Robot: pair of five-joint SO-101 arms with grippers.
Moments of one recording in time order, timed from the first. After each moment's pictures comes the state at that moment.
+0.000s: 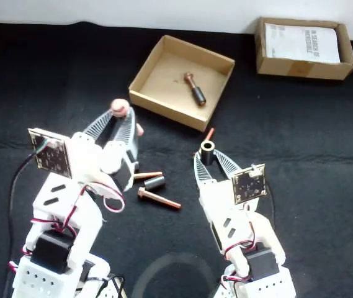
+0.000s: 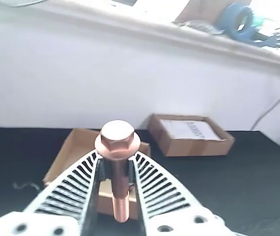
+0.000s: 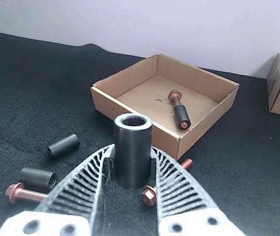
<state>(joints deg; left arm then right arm) 16.0 -83.0 63.3 25.8 16.4 -24.4 -103.6 95.0 29.3 -0.2</state>
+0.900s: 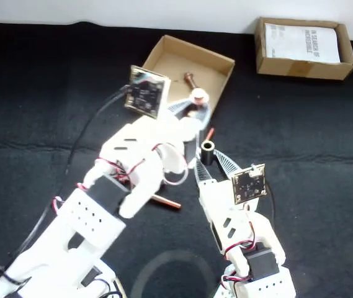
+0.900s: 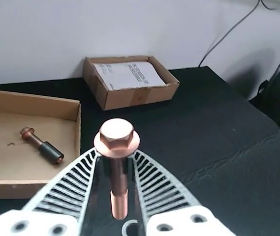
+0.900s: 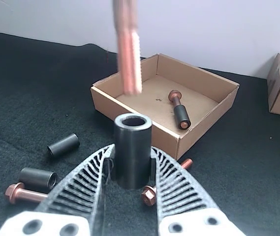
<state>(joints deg) 32.8 -42.9 40.2 22.4 19.2 -24.4 -103.6 95.0 29.3 -0.2</state>
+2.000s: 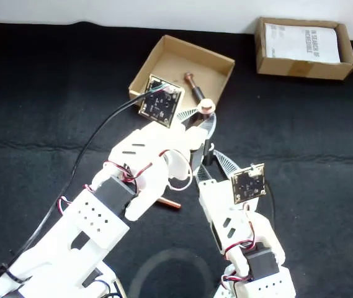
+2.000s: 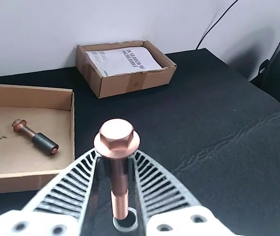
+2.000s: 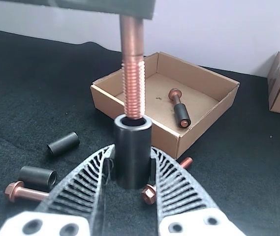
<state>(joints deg) 33.9 -42.2 43.8 21.0 16.7 -24.4 -103.6 95.0 29.3 -0.2</state>
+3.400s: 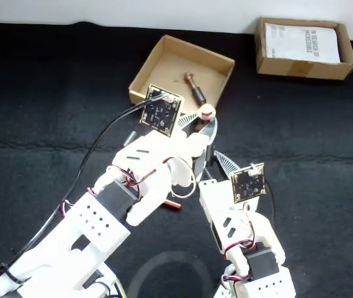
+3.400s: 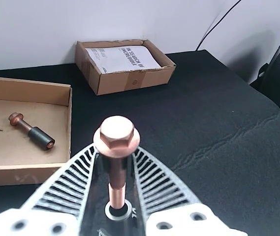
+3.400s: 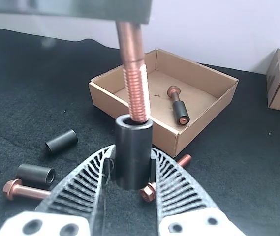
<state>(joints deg) 36.9 -43.2 44.3 25.6 21.4 -24.3 -103.6 95.0 29.4 -0.2</state>
